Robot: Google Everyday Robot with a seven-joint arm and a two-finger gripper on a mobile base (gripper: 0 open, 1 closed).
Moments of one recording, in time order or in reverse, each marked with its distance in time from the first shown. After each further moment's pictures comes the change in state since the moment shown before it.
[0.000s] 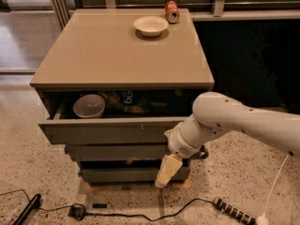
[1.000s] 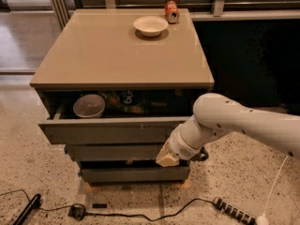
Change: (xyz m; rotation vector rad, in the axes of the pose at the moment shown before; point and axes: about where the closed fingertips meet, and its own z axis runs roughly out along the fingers) arm 0.003 0.006 0.003 -0.027 -0.007 -0.001
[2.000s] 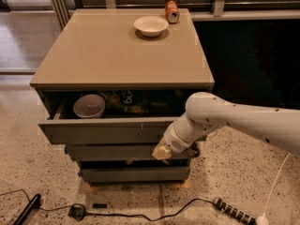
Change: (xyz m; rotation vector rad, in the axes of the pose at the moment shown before) arm -0.005 -0.042 0.030 0.016 -0.011 0.161
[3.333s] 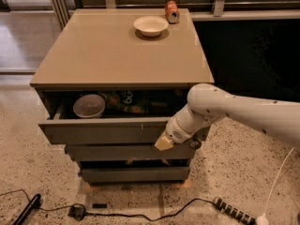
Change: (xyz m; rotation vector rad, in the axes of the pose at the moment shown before) arm -0.006 -0.033 -0.012 0.037 -0.001 0.046
